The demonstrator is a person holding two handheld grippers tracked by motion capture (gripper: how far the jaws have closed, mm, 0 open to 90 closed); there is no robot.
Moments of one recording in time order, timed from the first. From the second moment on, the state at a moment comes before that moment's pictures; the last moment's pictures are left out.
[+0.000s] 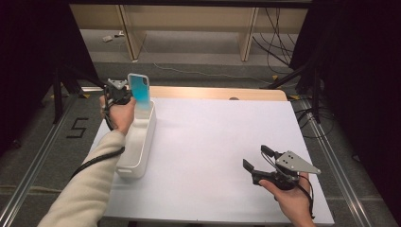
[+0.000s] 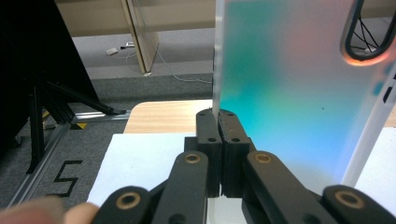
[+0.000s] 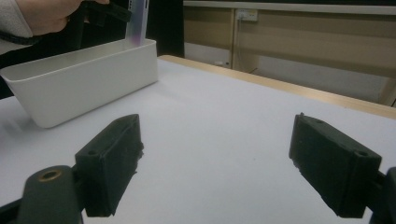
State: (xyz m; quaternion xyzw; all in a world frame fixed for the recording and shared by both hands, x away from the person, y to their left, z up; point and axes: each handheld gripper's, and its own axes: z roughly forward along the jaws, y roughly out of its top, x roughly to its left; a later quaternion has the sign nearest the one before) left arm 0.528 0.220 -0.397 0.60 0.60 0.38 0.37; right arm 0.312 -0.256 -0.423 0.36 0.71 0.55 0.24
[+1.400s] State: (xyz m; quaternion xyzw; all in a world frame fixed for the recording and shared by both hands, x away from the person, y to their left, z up) left arm 0.533 0.221 -0.414 0.61 0.61 0.37 0.35; right arm 0.313 -0.255 -0.424 0.36 0.71 0.55 0.25
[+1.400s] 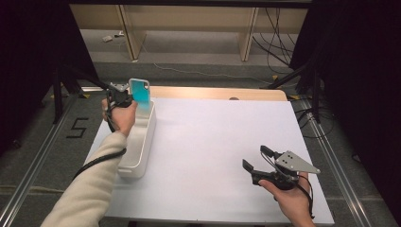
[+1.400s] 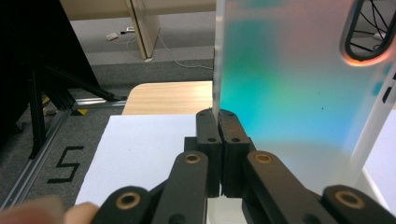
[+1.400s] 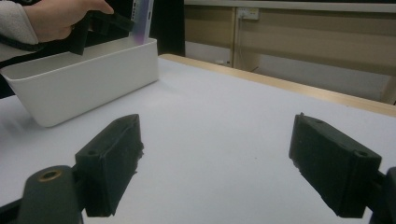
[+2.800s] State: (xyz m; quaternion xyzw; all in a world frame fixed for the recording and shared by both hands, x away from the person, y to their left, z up) left arm 0.535 0.219 -0.431 0.62 0.62 0.35 0.34; right arm 0.313 -0.256 -0.423 0.36 0.71 0.55 0.25
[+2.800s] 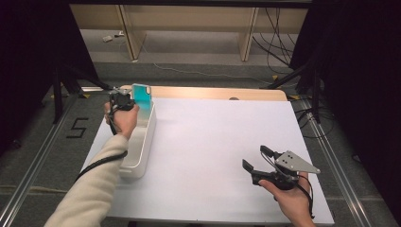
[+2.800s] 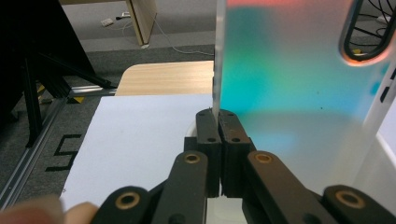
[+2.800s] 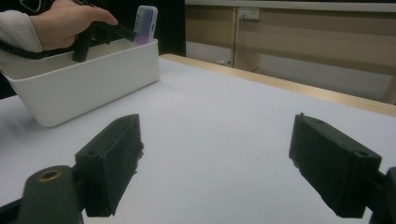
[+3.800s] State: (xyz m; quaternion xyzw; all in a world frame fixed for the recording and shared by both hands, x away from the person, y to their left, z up) left arm 0.537 0.217 -0.435 0.63 0.62 0.35 0.32; right arm 0.313 -0.255 -0.424 0.37 0.71 0.55 0.25
